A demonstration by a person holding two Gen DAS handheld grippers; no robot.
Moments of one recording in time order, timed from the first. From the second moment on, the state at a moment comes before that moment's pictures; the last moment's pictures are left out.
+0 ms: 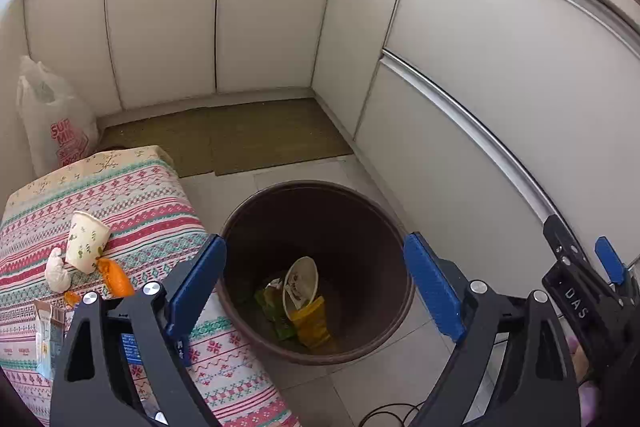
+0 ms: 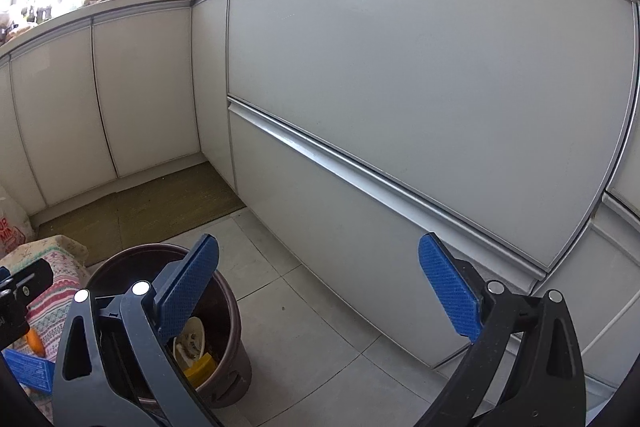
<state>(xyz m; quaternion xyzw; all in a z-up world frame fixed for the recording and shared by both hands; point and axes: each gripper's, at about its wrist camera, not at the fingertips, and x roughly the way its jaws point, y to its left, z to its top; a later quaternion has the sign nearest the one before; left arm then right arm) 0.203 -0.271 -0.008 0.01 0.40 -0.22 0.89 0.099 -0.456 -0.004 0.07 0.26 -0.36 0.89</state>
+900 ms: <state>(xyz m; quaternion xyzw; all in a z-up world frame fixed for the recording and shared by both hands) 0.238 0.032 -0.105 -0.01 0.55 0.01 0.84 0.159 -0.202 -0.052 -0.07 0.39 -0.06 0.92</state>
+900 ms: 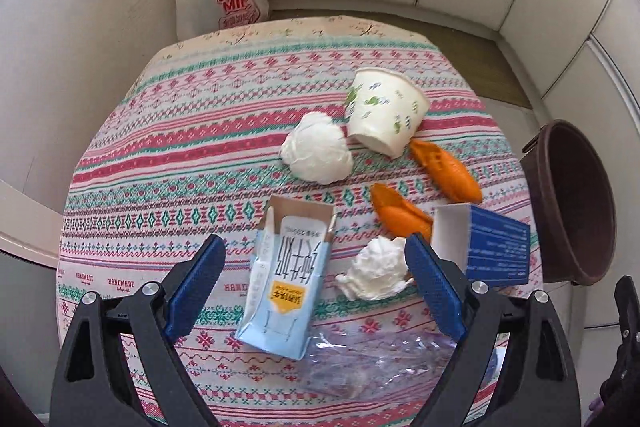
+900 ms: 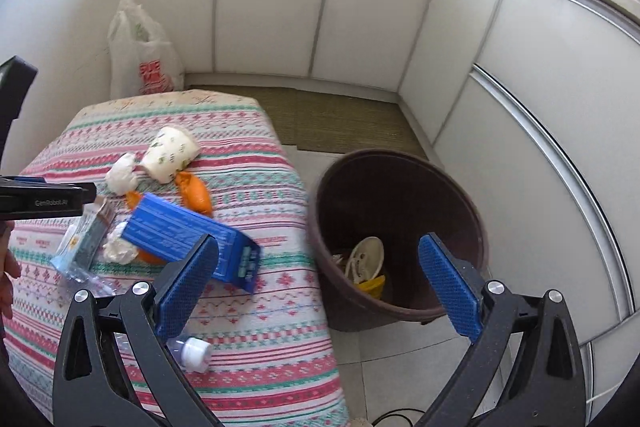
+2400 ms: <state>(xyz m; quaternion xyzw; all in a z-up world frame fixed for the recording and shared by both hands) 0.165 0.187 -0.018 -0.20 0.43 0.06 0.88 0.297 -0.012 -0.081 -0.09 0.48 0.10 0.87</state>
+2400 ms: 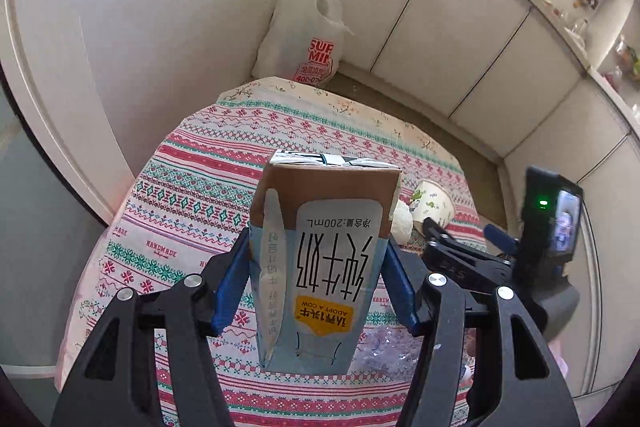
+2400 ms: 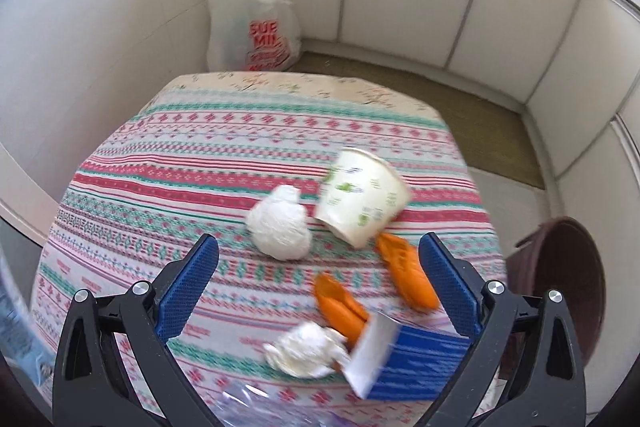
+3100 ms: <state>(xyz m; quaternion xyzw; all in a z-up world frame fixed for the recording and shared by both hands) 0.161 0.207 -0.005 -0.22 0.41 0.06 0.88 0.349 0.036 -0.157 -0.09 0.57 0.08 0.81</state>
